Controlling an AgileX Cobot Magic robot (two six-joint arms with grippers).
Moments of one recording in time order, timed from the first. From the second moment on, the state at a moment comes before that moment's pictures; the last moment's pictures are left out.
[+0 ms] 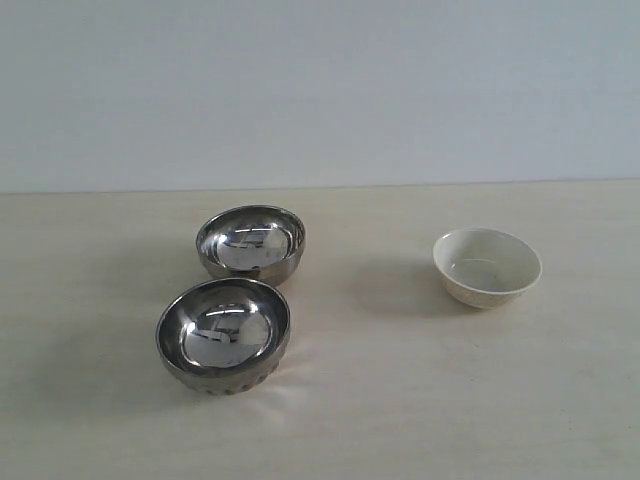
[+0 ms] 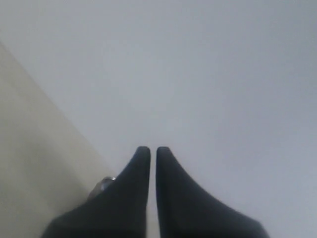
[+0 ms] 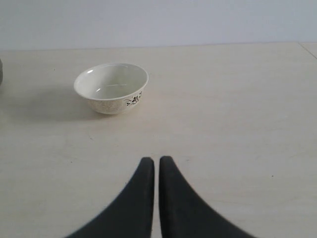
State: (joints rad) left arm -0.01 0.01 -0.03 -0.86 0.03 -0.09; right arm 0.06 0.01 0.00 0.00 0.35 0.03
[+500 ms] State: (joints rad) left arm -0.01 0.55 -0.61 -0.76 0.36 0.27; right arm 0.06 0.01 0.00 0.00 0.35 0.03
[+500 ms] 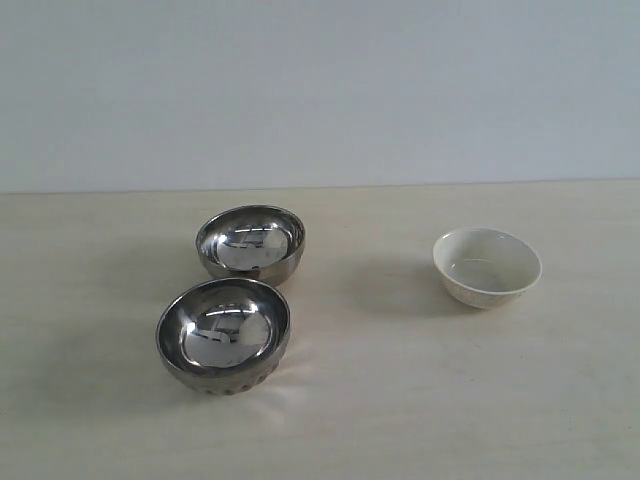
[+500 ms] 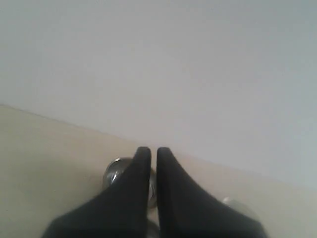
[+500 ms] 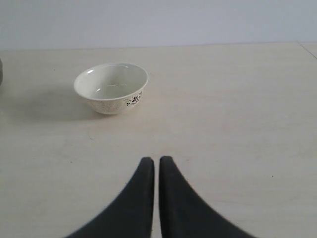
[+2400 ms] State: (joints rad) left arm -0.01 1.74 -1.34 -0.64 0.79 0.48; right arm 0.06 0.01 0.00 0.00 0.35 0.03
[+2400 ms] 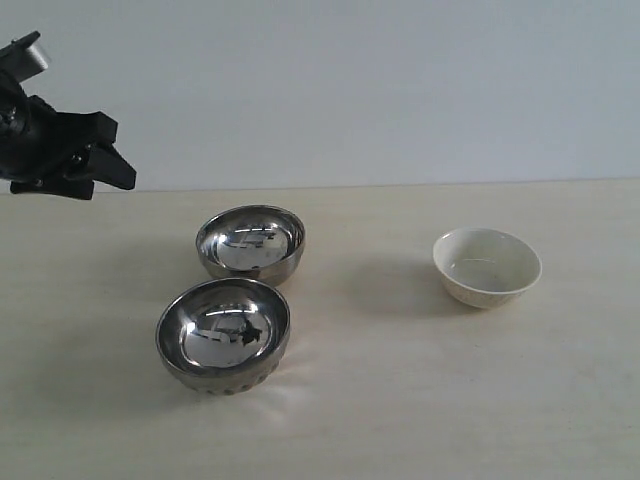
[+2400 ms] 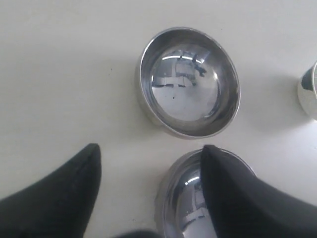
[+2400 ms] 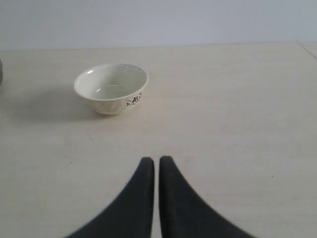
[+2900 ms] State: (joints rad) left arm -0.16 2.09 -1.69 -0.45 0.77 0.33; right arm 0.06 0.01 0.00 0.00 0.35 0.03
